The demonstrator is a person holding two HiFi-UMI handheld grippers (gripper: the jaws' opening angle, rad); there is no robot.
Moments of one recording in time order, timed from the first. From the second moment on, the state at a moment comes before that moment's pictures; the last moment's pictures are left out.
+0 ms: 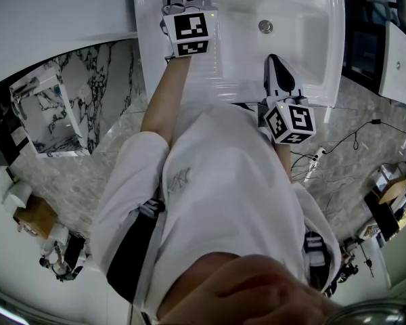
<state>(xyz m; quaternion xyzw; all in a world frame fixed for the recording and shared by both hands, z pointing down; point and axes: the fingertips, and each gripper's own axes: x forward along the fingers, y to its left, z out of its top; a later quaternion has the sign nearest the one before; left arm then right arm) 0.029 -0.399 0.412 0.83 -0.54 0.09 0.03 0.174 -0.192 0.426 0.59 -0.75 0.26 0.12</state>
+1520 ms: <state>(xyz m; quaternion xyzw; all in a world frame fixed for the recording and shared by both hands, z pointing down) 0.001 -0.331 0.258 0.83 -0.55 -0.02 -0.05 0.212 -0.164 0.375 0.62 -0.76 0.19 0.07</state>
